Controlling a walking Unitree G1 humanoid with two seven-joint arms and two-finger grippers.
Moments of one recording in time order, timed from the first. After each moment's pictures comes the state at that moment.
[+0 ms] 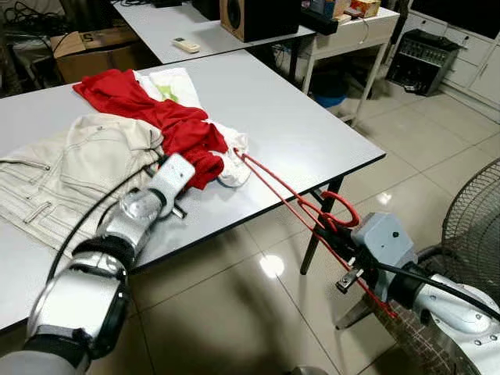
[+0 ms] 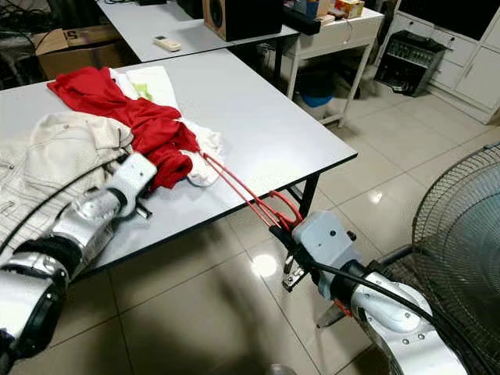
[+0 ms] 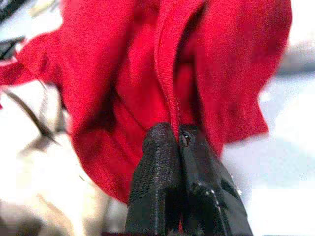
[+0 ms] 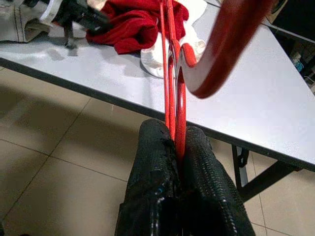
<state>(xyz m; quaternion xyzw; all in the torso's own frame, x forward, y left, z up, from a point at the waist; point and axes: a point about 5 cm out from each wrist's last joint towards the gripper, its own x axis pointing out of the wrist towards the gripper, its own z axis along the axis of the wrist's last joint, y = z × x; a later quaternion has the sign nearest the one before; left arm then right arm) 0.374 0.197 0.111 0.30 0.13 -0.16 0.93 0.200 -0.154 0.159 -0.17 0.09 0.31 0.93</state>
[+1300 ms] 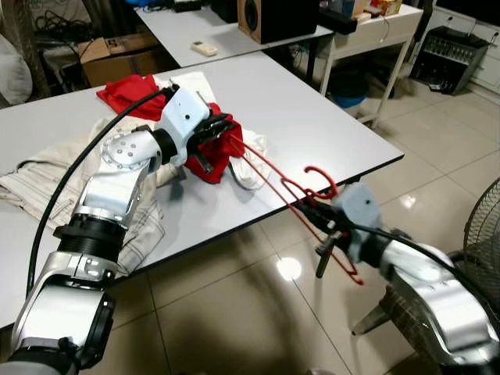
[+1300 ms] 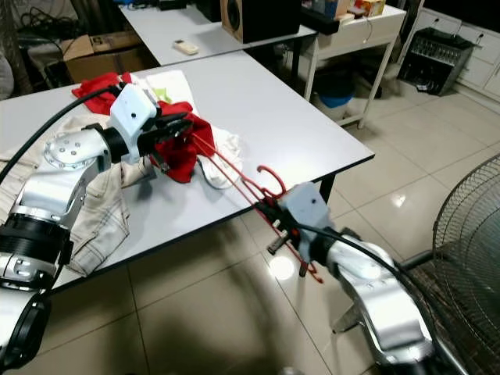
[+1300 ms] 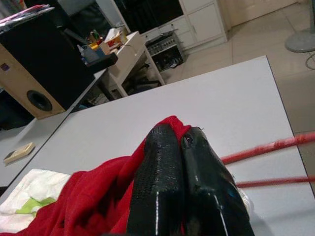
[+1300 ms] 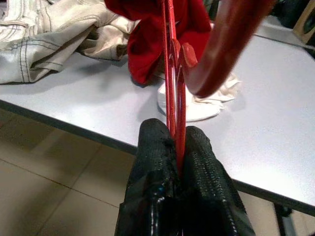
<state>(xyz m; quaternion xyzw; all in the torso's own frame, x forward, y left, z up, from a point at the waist) 0.365 0.151 0.225 0.24 -0.05 -0.37 0.90 0.258 -0.137 0.142 -0.12 0.07 0.36 0.92</state>
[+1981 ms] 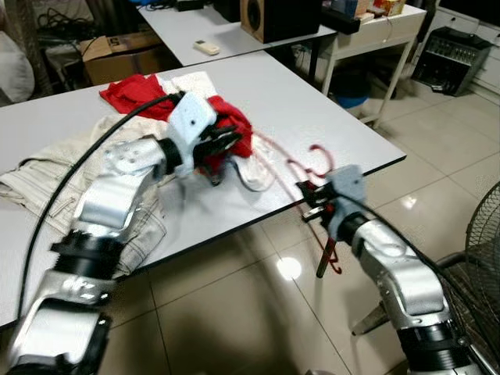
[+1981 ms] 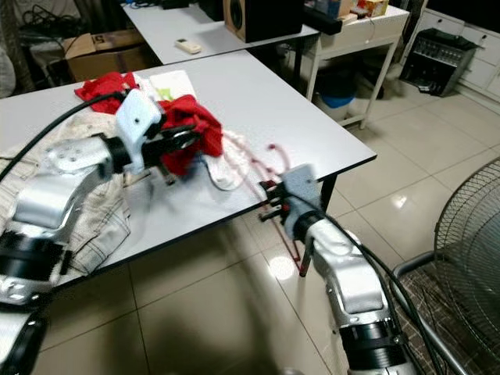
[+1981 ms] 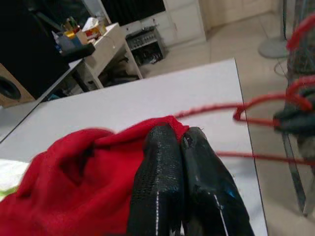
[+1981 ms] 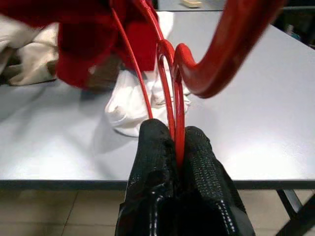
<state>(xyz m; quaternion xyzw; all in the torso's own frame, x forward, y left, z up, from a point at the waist) 0.343 0.145 0.224 0.21 -0.01 -0.41 0.89 0.296 -0.134 0.127 -0.02 0.09 0.22 0.97</state>
